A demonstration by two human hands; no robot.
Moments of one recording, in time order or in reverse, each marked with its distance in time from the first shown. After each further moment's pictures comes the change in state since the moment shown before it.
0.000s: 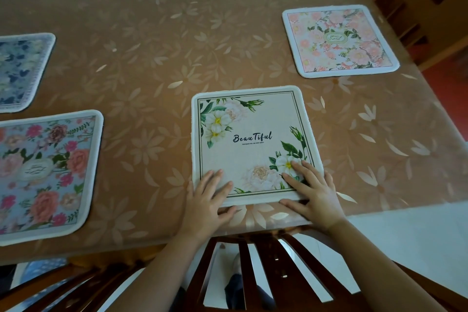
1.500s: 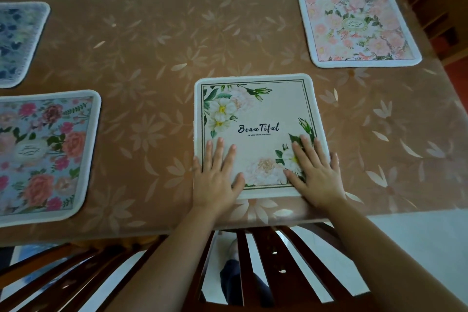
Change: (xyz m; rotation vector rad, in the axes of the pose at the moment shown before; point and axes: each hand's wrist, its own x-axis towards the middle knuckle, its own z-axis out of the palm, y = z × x) left_hand 0.037 0.009 0.017 0.149 -0.148 -0.275; right_hand 0.035 0.010 0.011 -0.192 -0.197 0.184
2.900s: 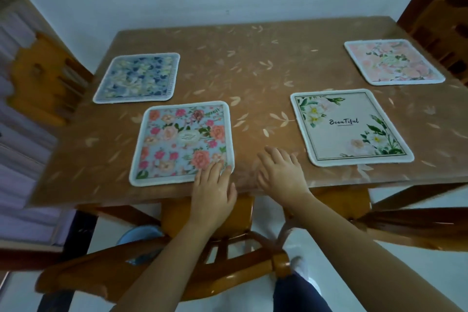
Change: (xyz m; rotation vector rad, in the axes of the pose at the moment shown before) left_hand -0.215 -0.262 -0.138 -0.123 0.335 0.105; right_hand -0.103 -0.399 -0.033 0.028 0.250 -0.230
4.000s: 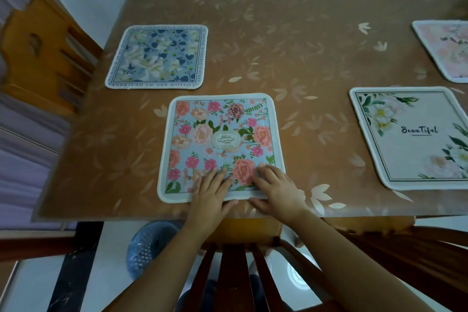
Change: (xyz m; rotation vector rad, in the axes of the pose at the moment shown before) left_hand 0.025 -0.169 0.072 -0.026 -0.262 0.000; right_hand 0.086 -0.065 0.108 0.169 -0.109 -0.195
